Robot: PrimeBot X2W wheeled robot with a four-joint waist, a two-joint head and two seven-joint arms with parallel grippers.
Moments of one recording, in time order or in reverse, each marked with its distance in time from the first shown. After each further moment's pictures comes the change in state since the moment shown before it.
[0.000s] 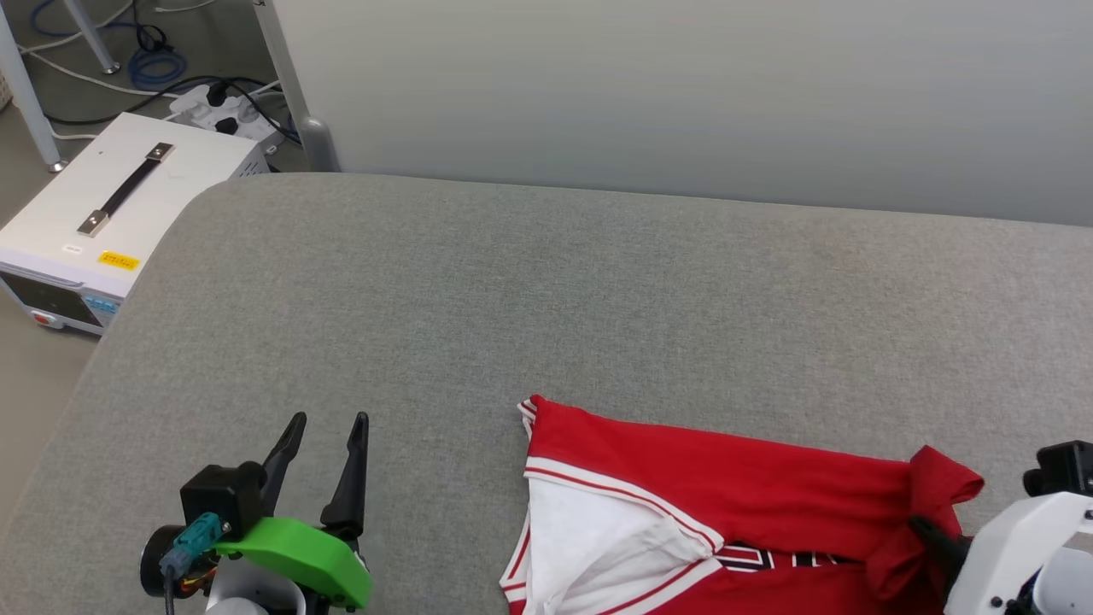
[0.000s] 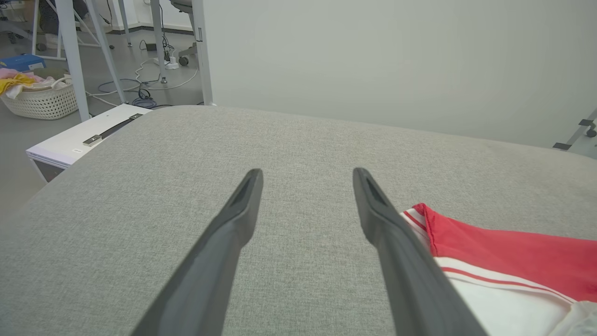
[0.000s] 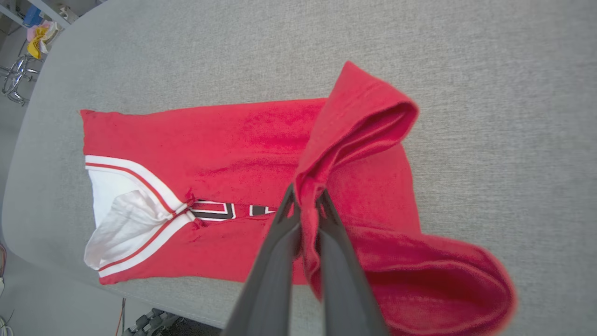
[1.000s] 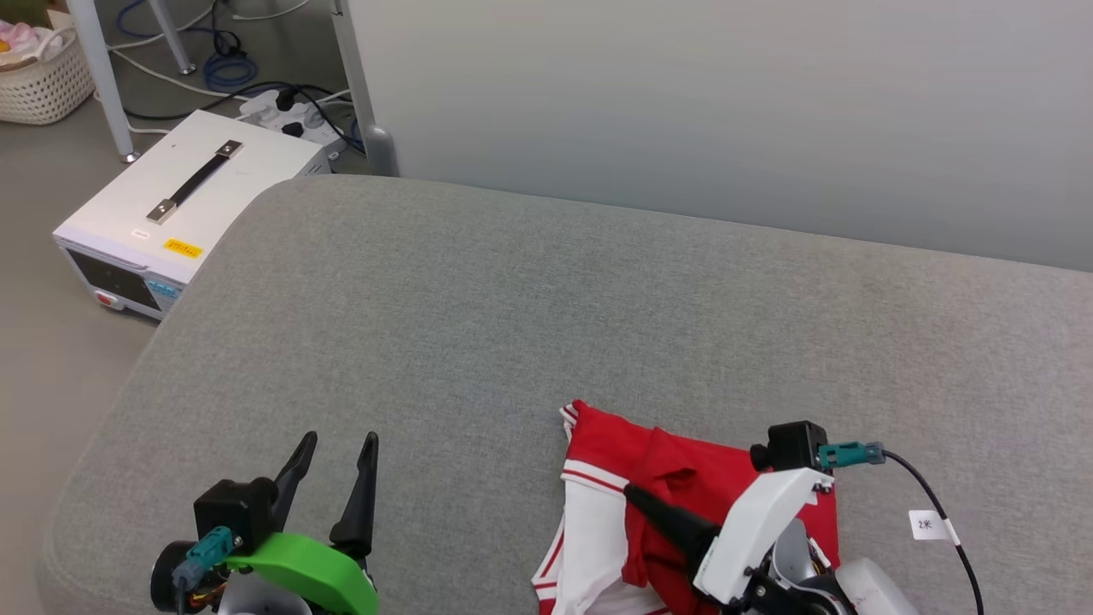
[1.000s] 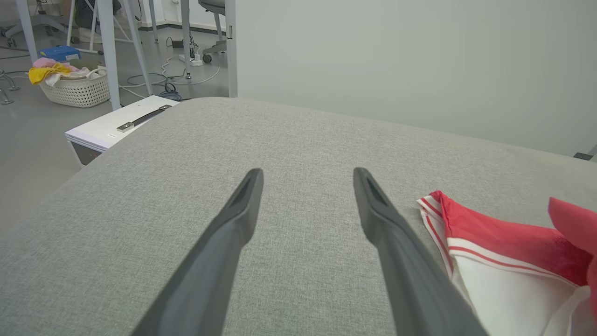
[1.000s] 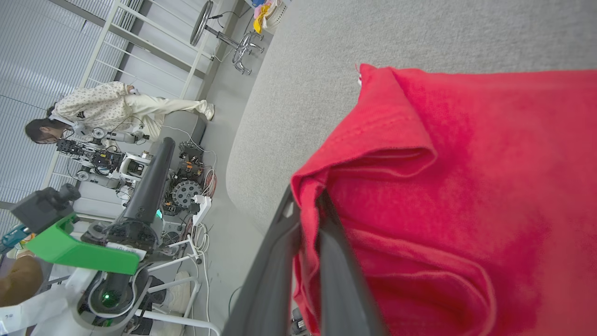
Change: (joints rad) left arm 0.024 -0.005 -0.012 0.013 0.003 -0.009 0.003; right arm -0.239 0.074 0.581 0.405 0.478 0.000 -0.402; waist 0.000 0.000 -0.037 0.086
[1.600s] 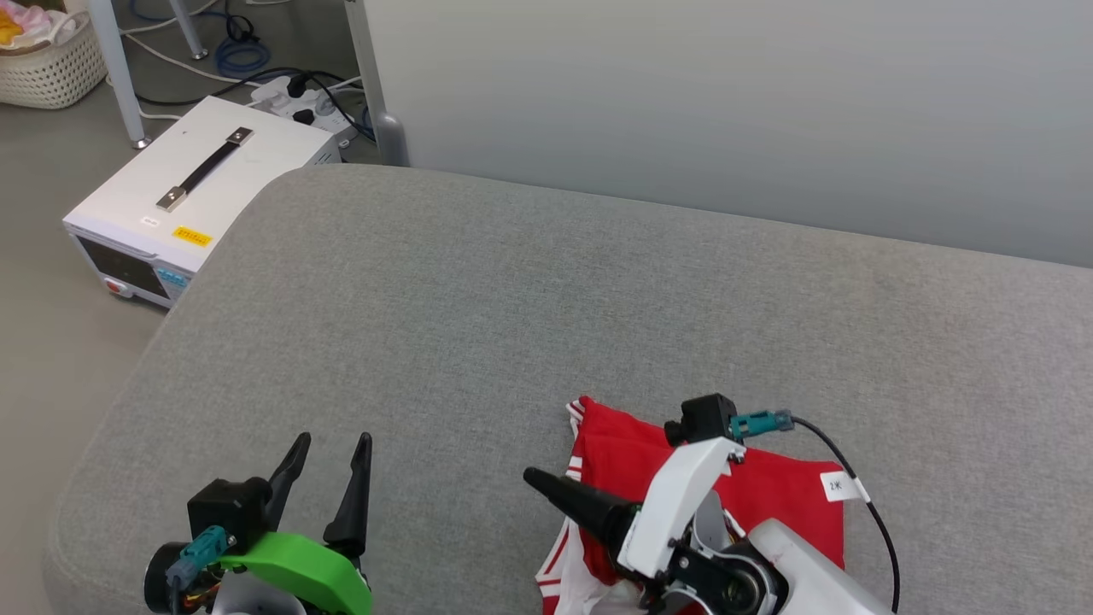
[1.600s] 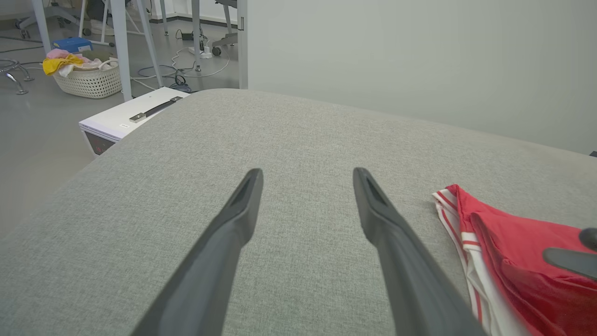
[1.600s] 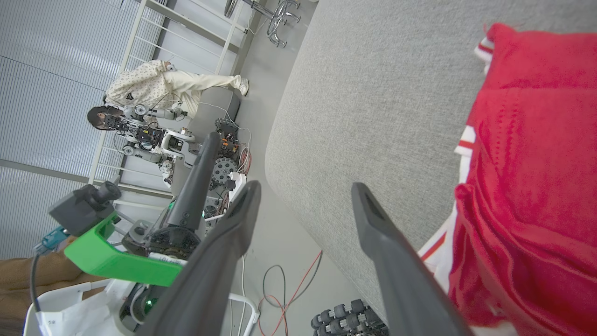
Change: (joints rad) left arm 0.000 0.004 0.008 0.008 -0.002 -0.003 0.005; right arm -0.216 0.003 0.316 0.205 0.282 0.000 -0.136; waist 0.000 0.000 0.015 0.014
